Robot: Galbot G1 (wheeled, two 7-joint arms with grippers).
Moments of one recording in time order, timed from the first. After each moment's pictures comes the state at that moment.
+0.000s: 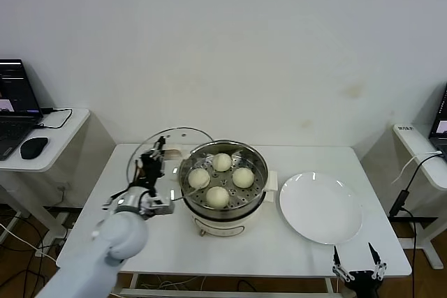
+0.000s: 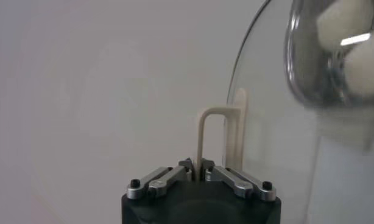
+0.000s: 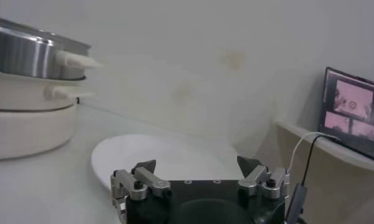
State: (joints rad) left arm 0.93 -0.96 -0.08 -1.94 0.87 0.48 0.08; right arm -1.75 1.58 0.88 1.89 -0.13 0.31 -0.13
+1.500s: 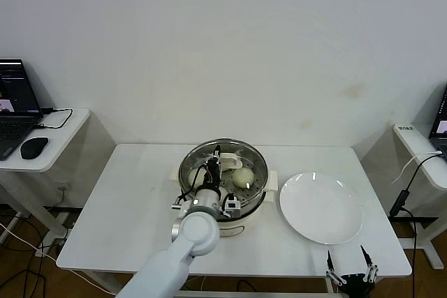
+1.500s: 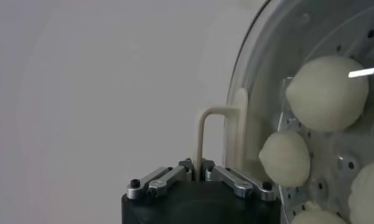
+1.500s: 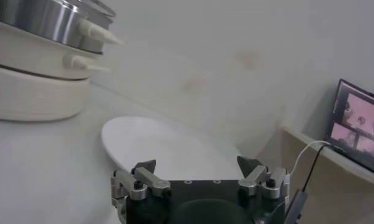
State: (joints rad) left arm 0.81 -1.32 0.14 -1.75 1.29 0.58 0.25; right arm -1.74 1.58 0.85 1.84 -0.26 0.35 -0.08
